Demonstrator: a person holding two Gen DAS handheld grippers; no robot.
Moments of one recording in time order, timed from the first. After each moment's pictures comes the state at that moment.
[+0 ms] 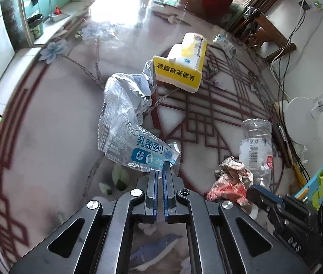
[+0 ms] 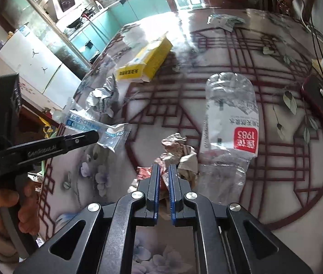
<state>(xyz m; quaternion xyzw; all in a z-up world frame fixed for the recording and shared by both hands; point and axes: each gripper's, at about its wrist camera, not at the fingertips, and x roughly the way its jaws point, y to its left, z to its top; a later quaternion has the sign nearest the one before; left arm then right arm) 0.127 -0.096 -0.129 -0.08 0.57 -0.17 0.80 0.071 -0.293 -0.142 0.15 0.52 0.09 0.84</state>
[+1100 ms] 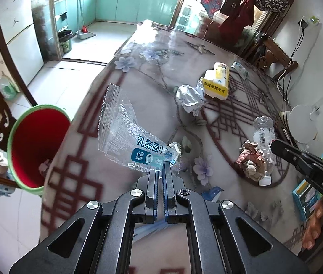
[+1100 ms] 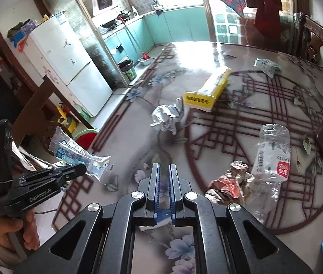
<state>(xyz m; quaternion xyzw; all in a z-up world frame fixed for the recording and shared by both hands) 0.057 0.003 -0.086 -0.08 0.51 -0.11 0.85 0.050 -0.208 -0.068 0.09 0.46 0.15 0.87</state>
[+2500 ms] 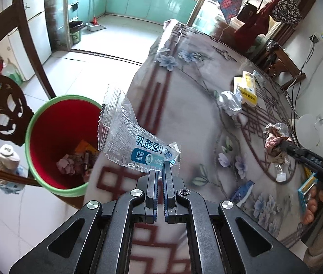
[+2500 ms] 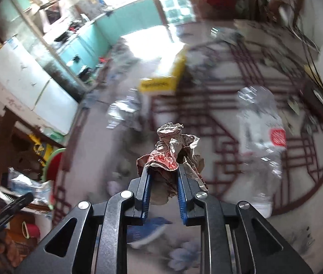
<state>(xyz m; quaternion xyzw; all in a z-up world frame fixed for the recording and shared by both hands) 0.065 0.104 -0.100 -0.10 0.52 -0.10 0.84 0.081 -0.204 -0.102 0.15 0.49 0.04 0.85</state>
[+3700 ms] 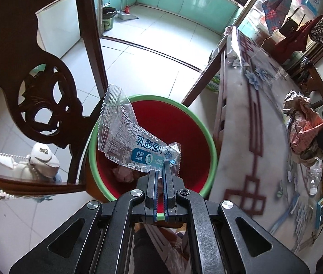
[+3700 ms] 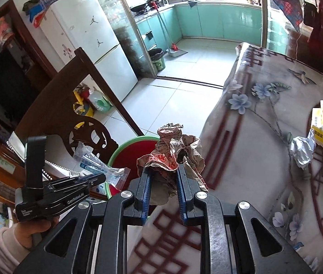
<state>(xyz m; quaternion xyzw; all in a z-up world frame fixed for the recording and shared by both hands) 0.109 0.266 -0.146 -0.12 0.55 -0.04 0.83 0.121 0.086 -0.069 0.05 0.48 0.20 0.85</state>
